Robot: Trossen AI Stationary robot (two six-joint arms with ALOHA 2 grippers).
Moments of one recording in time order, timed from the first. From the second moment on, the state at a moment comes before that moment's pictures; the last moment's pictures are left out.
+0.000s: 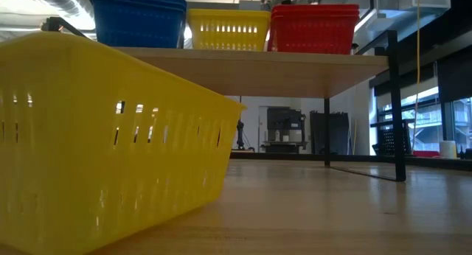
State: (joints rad) left arm -0.79 1.55 2.09 -1.57 -0.67 -0.41; right arm 0.55 2.08 2.09 -1.05 0.06 0.81
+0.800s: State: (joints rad) left arm -0.93 1.51 2.09 -1.57 -0.67 -0.35; right arm 0.53 2.23 2.09 -0.87 0.32 0.92
